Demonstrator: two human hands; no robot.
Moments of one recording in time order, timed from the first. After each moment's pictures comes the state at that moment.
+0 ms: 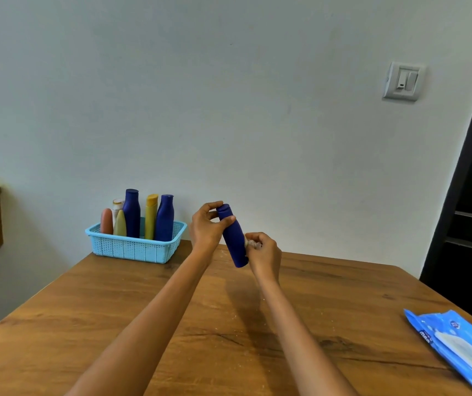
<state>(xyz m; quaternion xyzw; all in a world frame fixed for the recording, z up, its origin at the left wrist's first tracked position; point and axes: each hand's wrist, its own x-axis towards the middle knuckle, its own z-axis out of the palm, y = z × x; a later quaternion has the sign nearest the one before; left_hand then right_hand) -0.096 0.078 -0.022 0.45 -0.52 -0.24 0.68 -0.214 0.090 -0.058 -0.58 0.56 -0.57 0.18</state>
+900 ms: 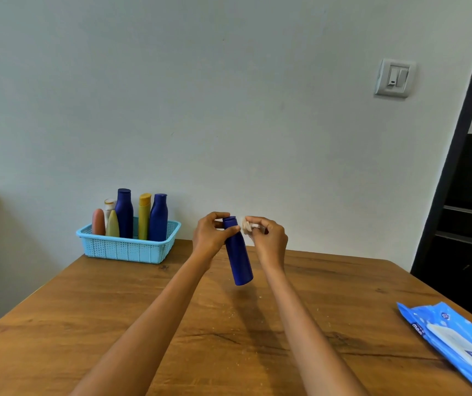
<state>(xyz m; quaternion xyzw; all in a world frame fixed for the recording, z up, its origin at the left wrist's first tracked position) -0.103 0.074 -0.036 0.47 -0.58 -0.30 0.60 -0.226 0.091 -0.035 -0.58 0.48 -0.64 0.15</state>
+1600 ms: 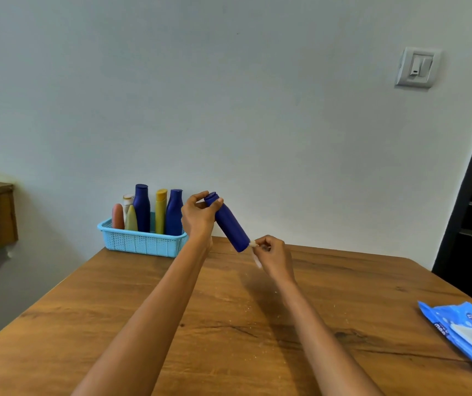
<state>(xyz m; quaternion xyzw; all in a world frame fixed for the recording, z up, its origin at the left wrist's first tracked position) -0.071 0.076 -0.014 0.47 -0.38 -0.30 0.74 -0.226 0.084 -0.073 -0.64 0.56 -0.50 0.19</state>
